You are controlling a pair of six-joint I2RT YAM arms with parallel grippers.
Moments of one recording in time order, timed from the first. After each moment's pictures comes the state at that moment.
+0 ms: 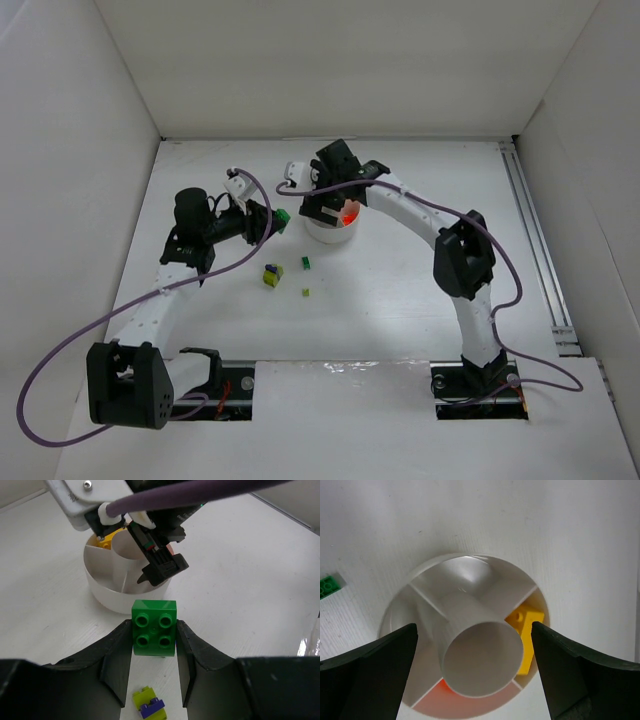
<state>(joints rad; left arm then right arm) -0.11 1.12 0.73 0.11 0.87 0.03 0.68 2.14 1.92 -0.65 -0.13 -0.72</state>
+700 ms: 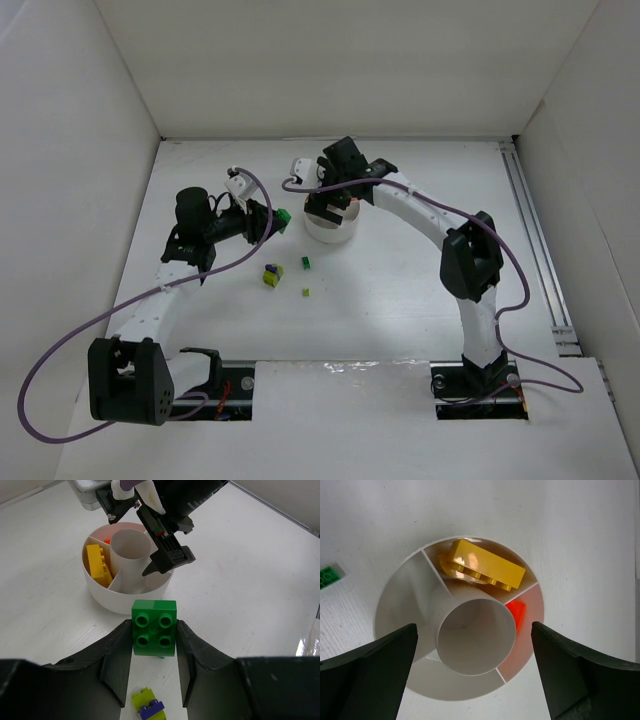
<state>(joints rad) -0.11 1.14 0.73 0.13 0.87 0.01 0.65 2.08 1.88 -0.66 -0.13 -0.70</state>
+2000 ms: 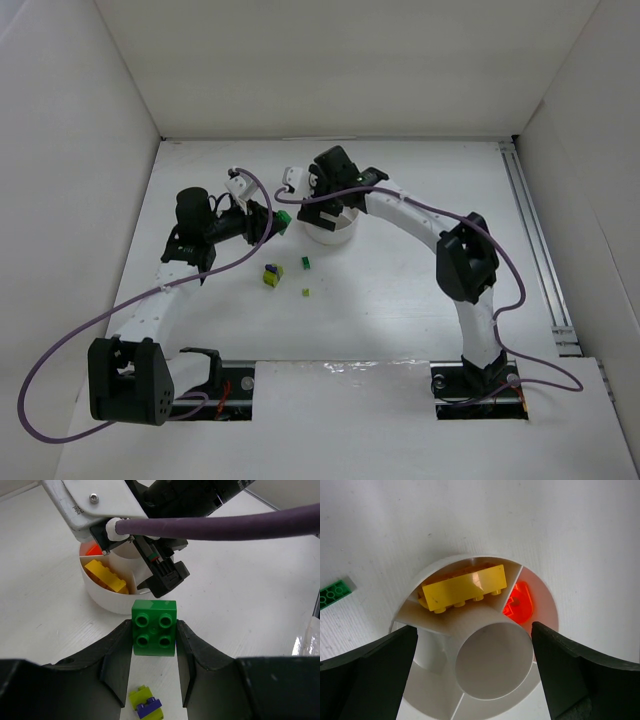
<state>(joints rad) -0.11 1.14 0.73 0.11 0.88 0.01 0.70 2.09 1.84 -0.59 -0.11 -0.69</state>
